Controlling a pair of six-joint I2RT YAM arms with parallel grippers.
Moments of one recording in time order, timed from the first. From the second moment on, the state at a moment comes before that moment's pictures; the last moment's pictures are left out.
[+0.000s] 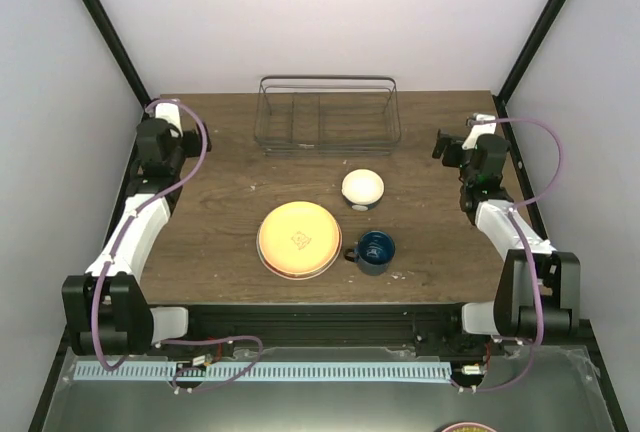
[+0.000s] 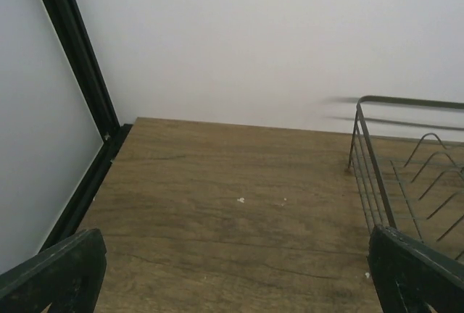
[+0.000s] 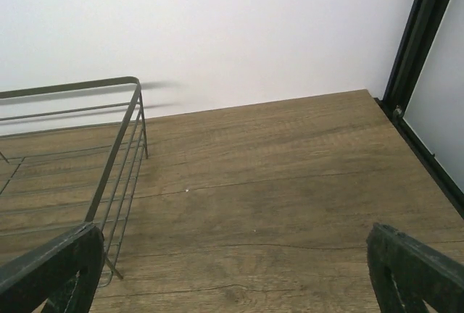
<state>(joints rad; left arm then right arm) 0.01 1.27 0.94 0.03 -0.08 -0.05 -0.06 1.34 0.74 0.35 -0.04 0.10</state>
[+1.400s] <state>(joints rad) -0.01 1.40 1.07 -0.26 0.07 -0.15 0.41 1.71 1.05 -0.35 -0.04 0.31</state>
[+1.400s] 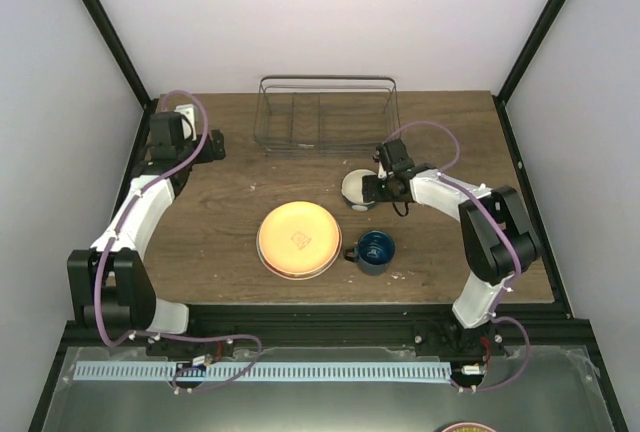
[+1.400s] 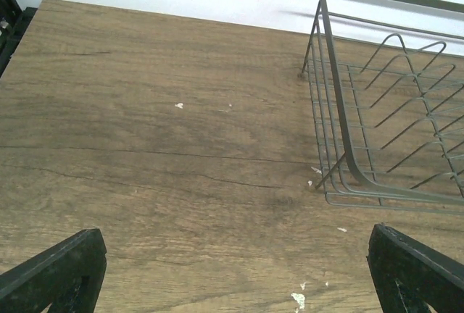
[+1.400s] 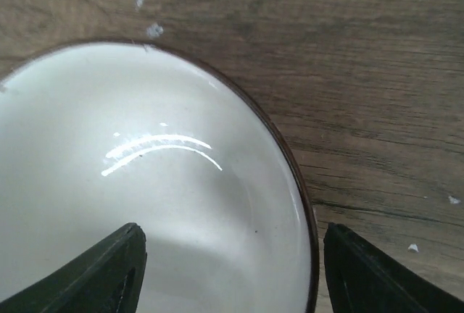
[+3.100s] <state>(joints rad) -0.05 1.92 1.67 -0.55 0.09 -0.14 -0.07 1.68 0.98 -0.47 0.16 0.40</state>
